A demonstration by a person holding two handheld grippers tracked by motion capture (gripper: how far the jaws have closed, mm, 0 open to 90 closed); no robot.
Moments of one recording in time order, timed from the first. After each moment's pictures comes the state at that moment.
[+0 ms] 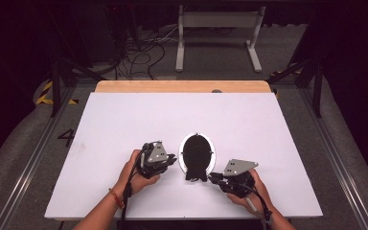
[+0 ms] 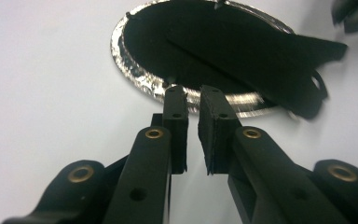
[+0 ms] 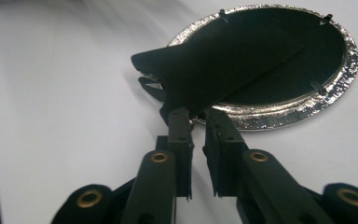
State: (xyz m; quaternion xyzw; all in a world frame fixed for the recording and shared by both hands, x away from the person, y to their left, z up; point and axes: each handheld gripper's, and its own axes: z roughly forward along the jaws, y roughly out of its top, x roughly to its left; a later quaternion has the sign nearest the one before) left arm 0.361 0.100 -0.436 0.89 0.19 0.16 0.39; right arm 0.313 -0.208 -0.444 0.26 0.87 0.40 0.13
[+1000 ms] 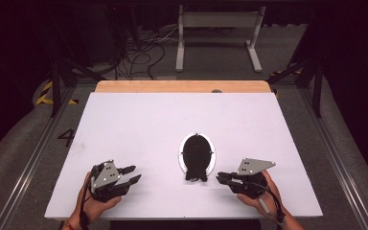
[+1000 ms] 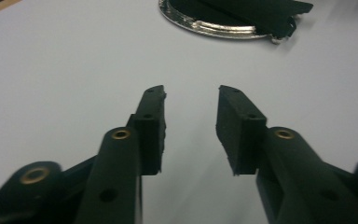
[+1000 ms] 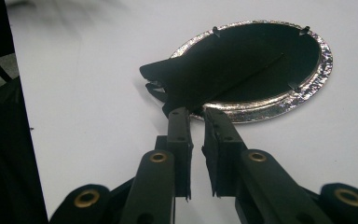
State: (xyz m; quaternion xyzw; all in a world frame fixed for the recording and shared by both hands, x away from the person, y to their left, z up) left arm 0.303 0.200 -0.444 0.84 0.25 0.19 0.44; right arm 0.305 -0.234 -0.431 0.26 0.85 0.43 0.12
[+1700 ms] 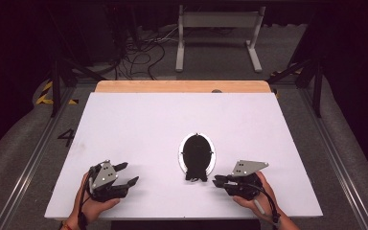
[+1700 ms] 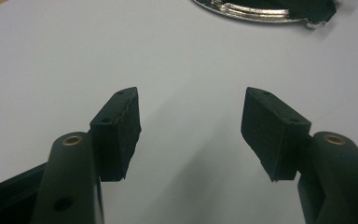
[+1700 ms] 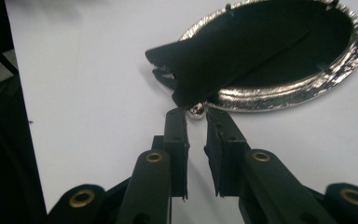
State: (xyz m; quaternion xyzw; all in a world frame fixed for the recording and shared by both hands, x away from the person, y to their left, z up) left arm 0.304 0.203 -0.452 0.84 0.28 0.20 0.42; right arm 0.307 -0.224 -0.445 0.27 0.86 0.42 0.09
